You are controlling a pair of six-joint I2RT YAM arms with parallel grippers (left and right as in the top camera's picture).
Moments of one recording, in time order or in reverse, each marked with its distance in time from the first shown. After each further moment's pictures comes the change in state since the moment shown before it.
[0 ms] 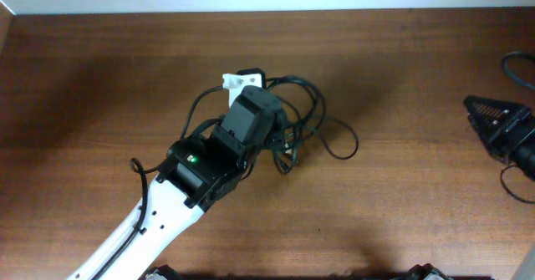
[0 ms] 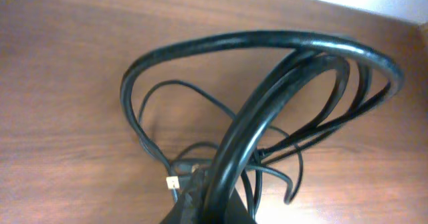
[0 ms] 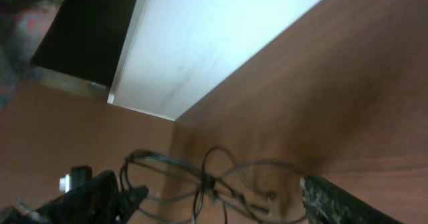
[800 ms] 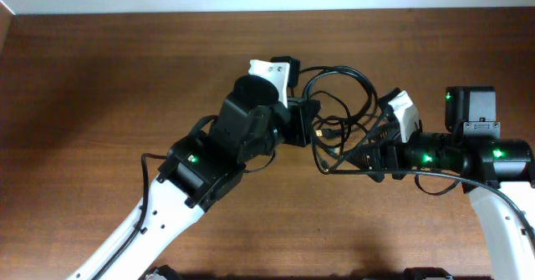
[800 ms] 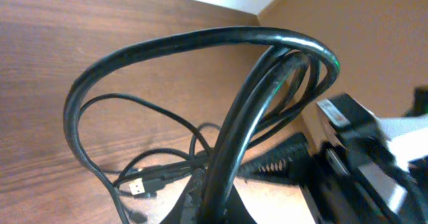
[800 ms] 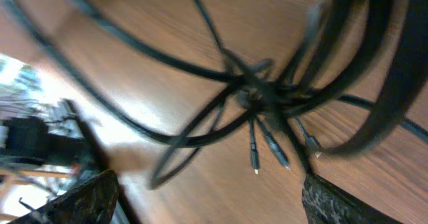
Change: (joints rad) left arm 0.000 0.000 -0.004 0.277 0.423 0.000; right arm 0.740 0.000 0.000 -0.134 0.473 -0.529
